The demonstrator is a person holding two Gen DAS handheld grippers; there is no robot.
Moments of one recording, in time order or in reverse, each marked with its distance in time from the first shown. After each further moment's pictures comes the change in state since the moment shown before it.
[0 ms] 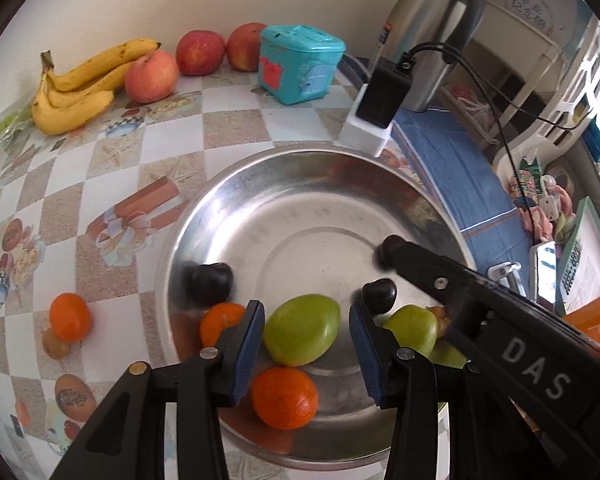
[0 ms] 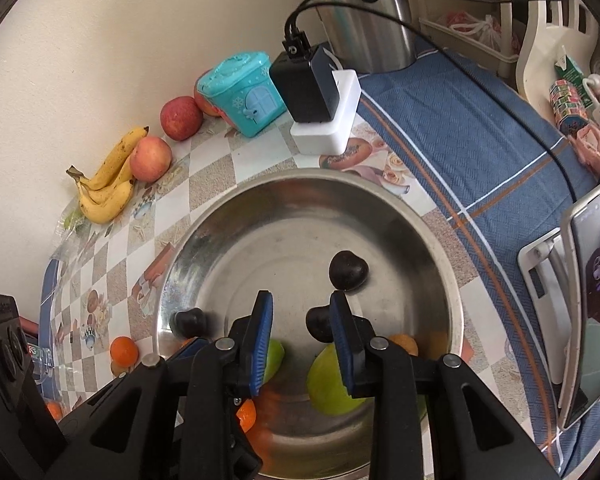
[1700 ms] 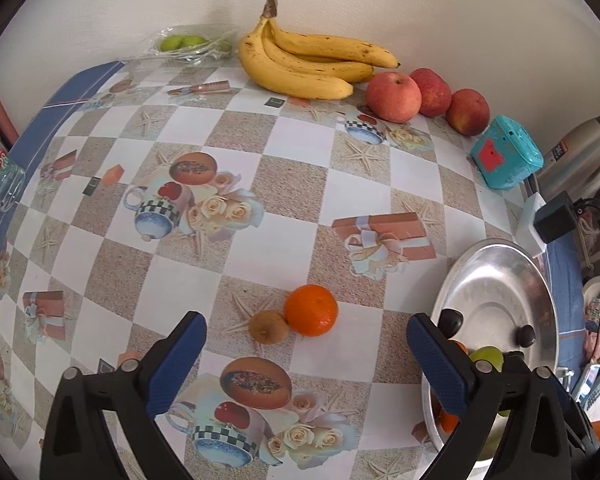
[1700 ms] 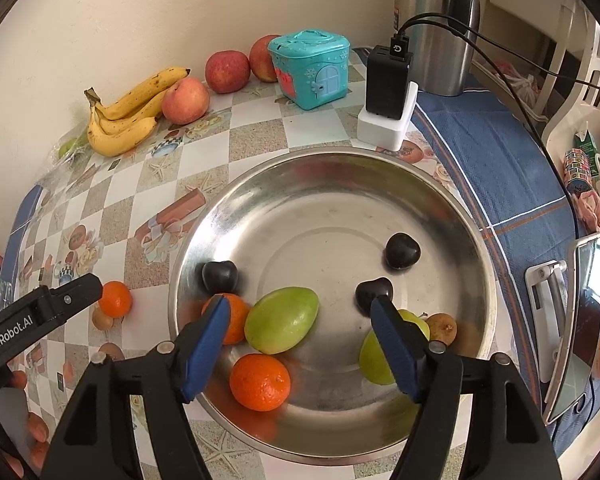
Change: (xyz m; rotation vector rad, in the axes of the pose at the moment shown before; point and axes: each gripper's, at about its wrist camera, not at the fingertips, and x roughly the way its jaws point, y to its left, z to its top) left arm -0.053 0.149 -0.011 -0.418 -0.057 0.253; right arm 0.010 0.059 -0.023 -0.227 0.028 -0.116
